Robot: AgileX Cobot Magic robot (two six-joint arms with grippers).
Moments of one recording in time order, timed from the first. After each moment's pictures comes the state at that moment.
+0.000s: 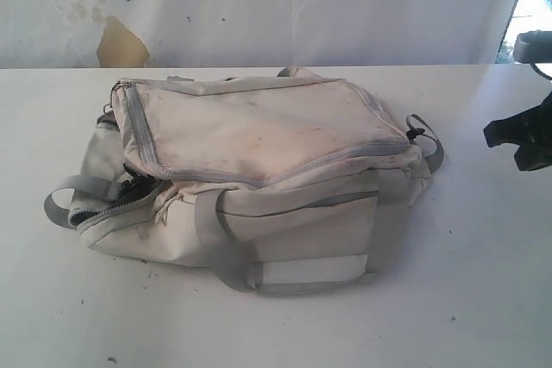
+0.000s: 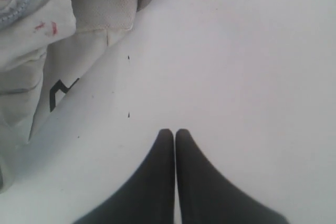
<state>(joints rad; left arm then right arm) 0.07 1.28 -0.98 -0.15 0.72 0.20 -0.06 1.53 -1.04 0.18 0.75 -0.31</state>
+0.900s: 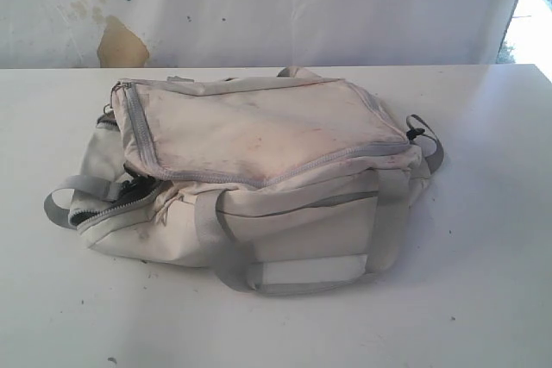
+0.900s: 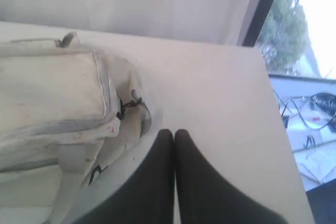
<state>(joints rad) 0.07 0.46 -0.81 -0.09 0.69 0.16 -0.06 0.67 -0.91 0.15 0.76 -0.27</state>
